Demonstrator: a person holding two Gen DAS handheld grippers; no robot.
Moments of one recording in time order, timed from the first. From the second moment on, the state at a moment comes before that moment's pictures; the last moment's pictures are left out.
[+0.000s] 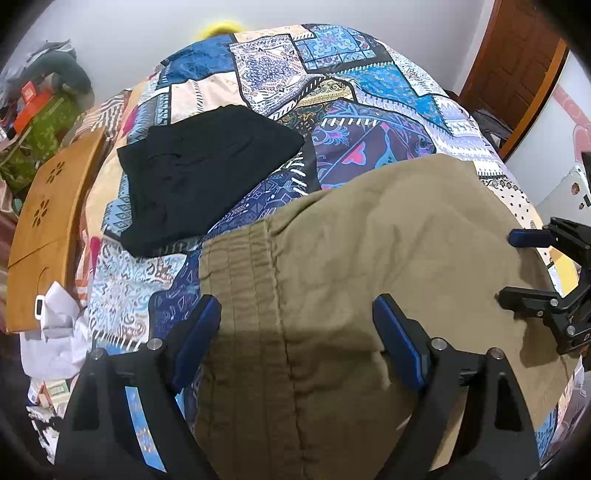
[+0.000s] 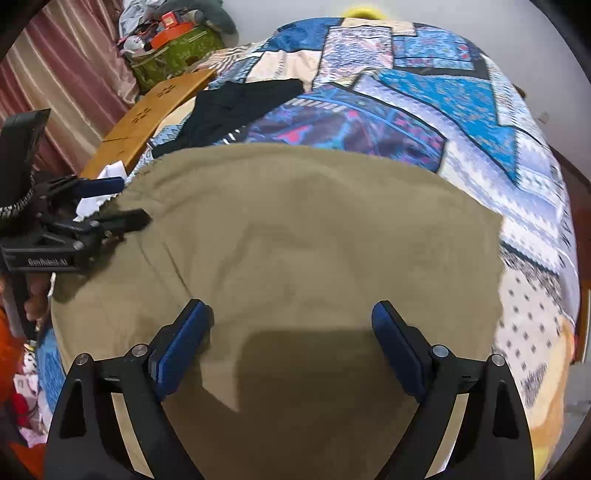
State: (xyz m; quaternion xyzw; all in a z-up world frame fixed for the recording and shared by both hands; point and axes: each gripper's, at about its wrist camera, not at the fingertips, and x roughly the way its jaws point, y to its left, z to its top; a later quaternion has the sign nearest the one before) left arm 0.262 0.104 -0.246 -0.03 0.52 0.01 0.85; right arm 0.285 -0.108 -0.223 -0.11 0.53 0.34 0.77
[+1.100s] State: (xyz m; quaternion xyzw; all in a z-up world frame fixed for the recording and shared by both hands) left arm 0.144 0.129 -0.210 -0.13 0.49 0.06 0.86; right arm 0.179 -0.152 -0.174 -0.10 0.45 0.29 0.84
